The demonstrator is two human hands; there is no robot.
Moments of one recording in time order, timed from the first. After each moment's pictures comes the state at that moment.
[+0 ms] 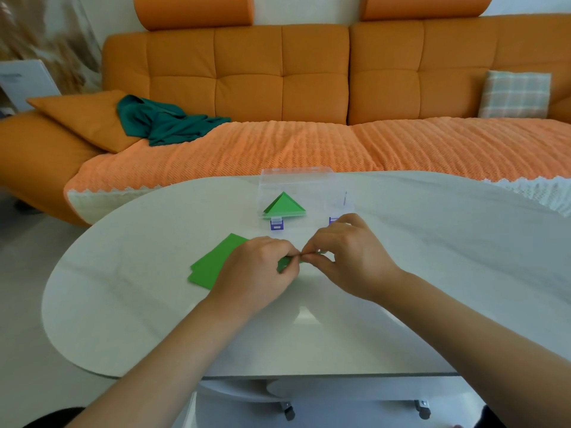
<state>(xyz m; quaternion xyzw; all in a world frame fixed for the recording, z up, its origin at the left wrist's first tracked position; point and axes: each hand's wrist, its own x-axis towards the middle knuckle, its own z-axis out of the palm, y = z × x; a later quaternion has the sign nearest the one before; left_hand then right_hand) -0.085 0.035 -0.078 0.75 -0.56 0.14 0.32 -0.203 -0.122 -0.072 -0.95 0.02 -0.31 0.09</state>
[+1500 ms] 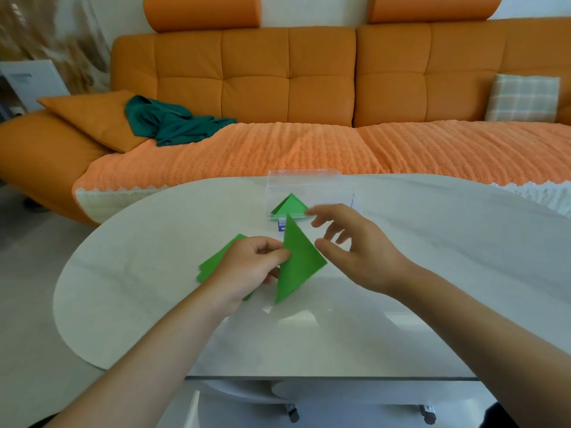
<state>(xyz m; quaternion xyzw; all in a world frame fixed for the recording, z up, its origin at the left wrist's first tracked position) -0.078 0.044 -0.059 0.75 -0.24 -0.27 0.55 -0.207 -0.117 -0.050 -0.91 0.07 -0.25 0.34</state>
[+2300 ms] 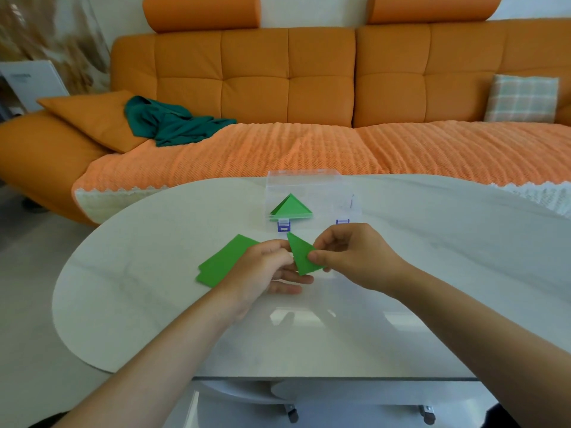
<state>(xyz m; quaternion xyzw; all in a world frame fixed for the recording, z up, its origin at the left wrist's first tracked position) -0.091 0.042 -0.059 0.65 -0.28 -0.40 0.58 -0.205 -0.109 -0.047 -0.85 0.22 -0.14 0.46</state>
